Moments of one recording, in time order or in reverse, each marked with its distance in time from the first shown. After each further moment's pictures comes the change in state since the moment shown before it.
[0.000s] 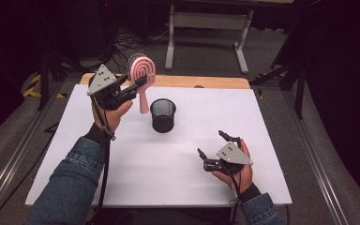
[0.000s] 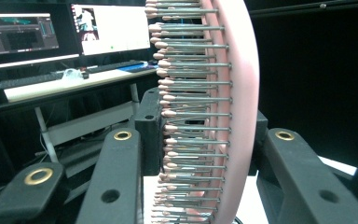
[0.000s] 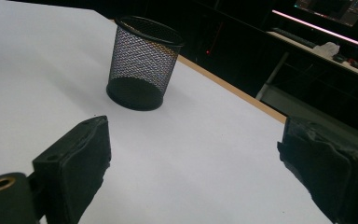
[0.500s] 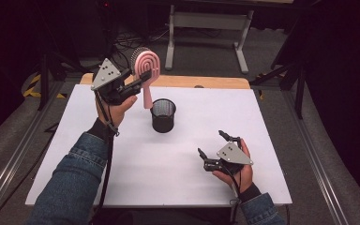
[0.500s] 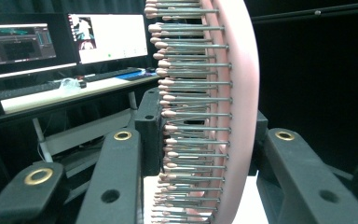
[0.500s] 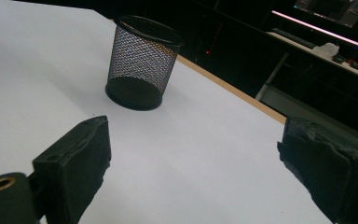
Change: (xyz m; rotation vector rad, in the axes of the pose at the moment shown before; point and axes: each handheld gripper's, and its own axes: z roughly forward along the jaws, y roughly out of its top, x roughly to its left) left arm -0.005 0.013 0.014 -0.019 -0.016 0.015; right arm -0.001 -0.001 0.000 -0.002 -0.001 -0.002
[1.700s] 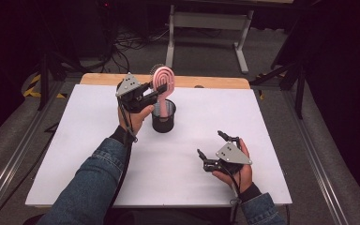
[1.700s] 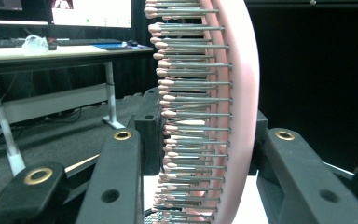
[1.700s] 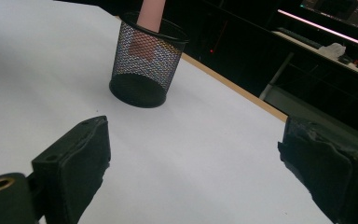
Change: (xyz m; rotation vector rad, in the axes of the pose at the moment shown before) left arm -0.008 -0.063 0.045 0.060 -0.058 -0.137; right arm 0.001 -0.001 0.002 0.008 0.017 -0.013
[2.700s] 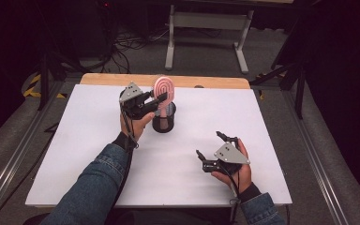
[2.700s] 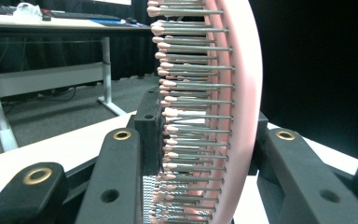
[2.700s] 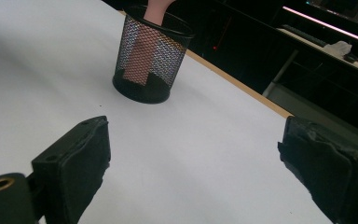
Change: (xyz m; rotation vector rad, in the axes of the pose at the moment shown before) left arm 0.003 -0.032 0.007 0.062 -0.004 -0.056; right arm 0.002 -0.001 0.003 0.016 0.011 -0.012
